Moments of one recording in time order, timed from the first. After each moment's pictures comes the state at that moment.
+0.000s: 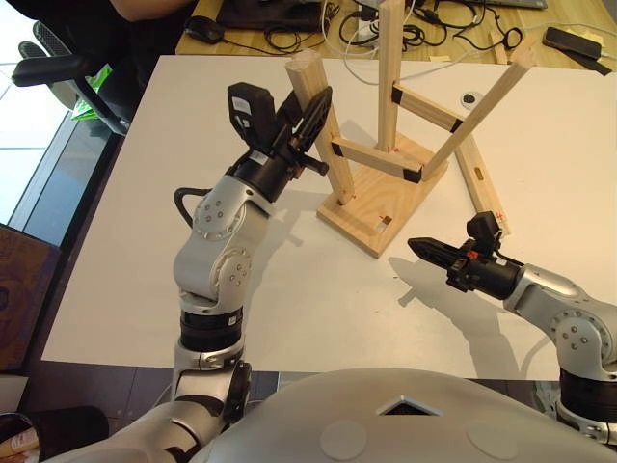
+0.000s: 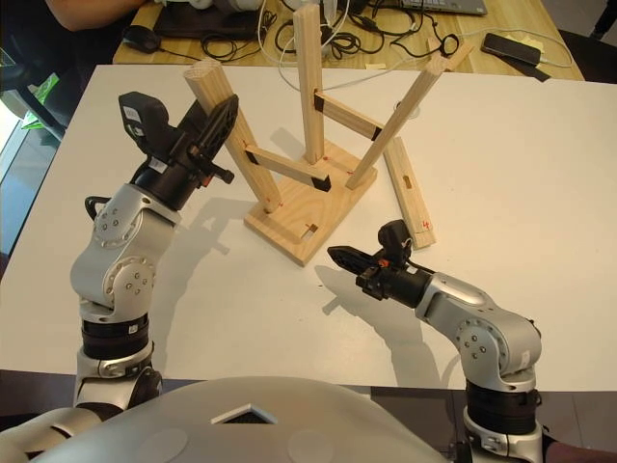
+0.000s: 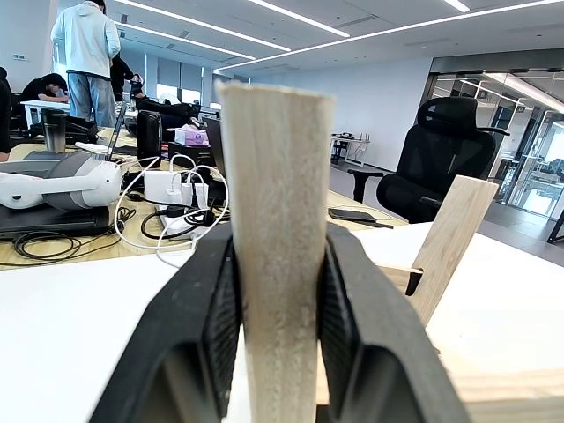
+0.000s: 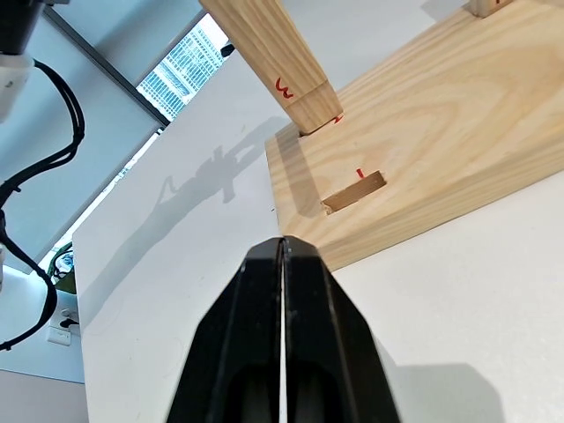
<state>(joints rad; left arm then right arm) -0.17 0.19 -0.04 -0.41 -0.44 0.45 -0.25 0.20 -0.42 -0.10 -0.53 0.76 0.98 0.60</state>
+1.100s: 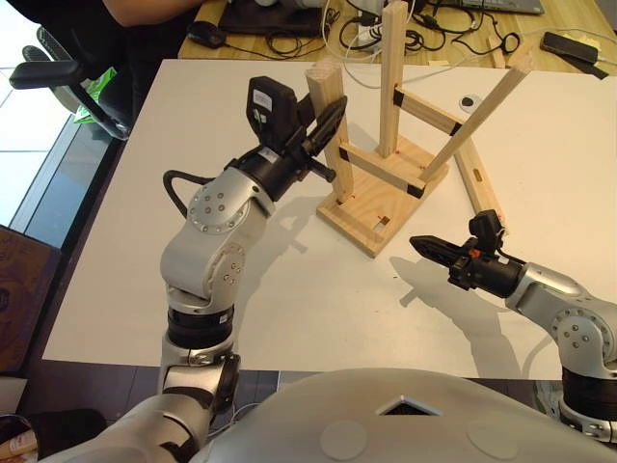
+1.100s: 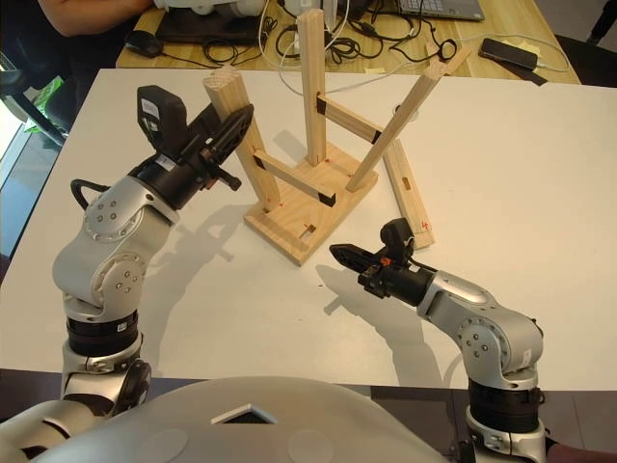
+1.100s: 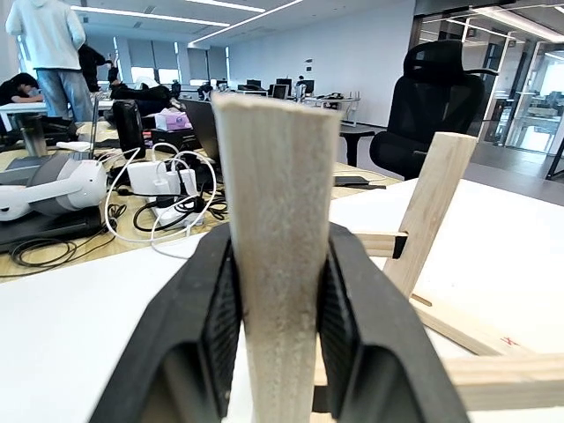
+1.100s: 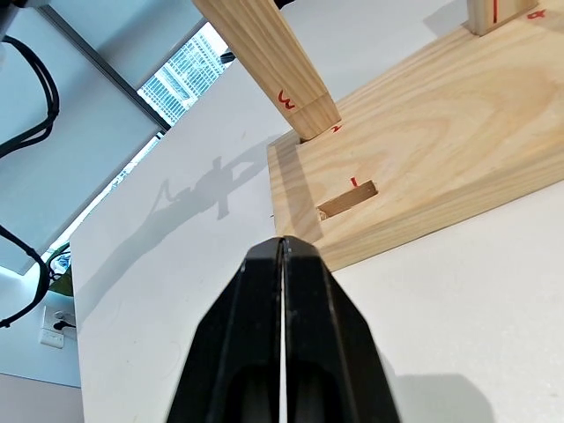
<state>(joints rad) -0.20 0.26 -0.06 -0.53 -0.44 0.68 -0.23 0.20 -0.44 -0.10 -0.51 0.77 0.95 0.60</state>
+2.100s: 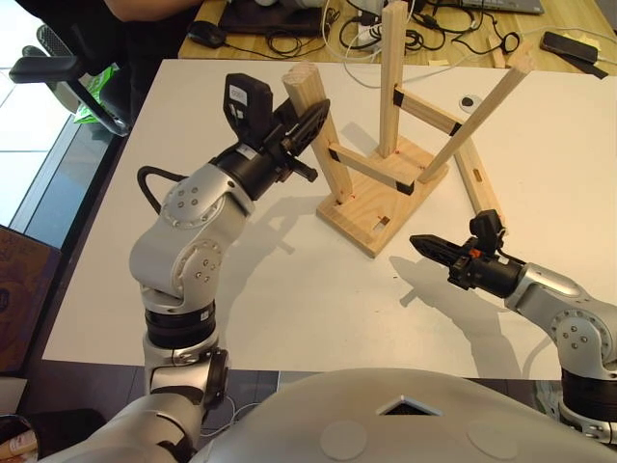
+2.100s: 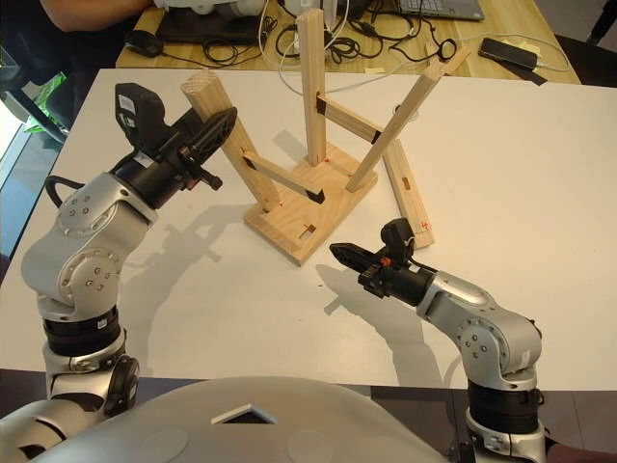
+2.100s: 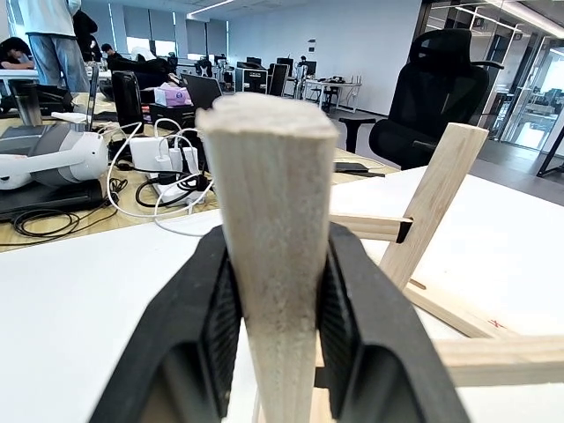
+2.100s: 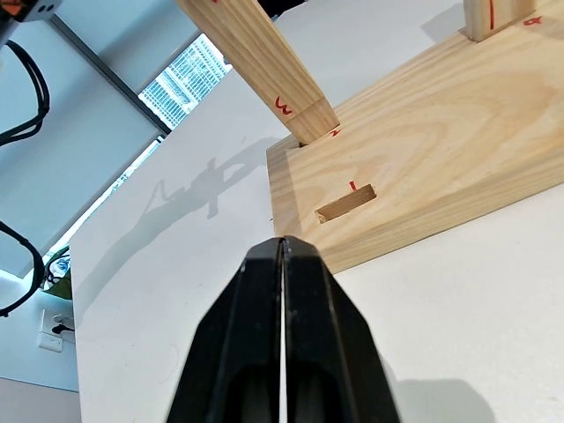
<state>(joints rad) -0.25 0.32 0.05 -0.53 -0.56 0.81 -0.26 0.21 -0.44 -0.09 -0.51 0.78 0.93 0.60</state>
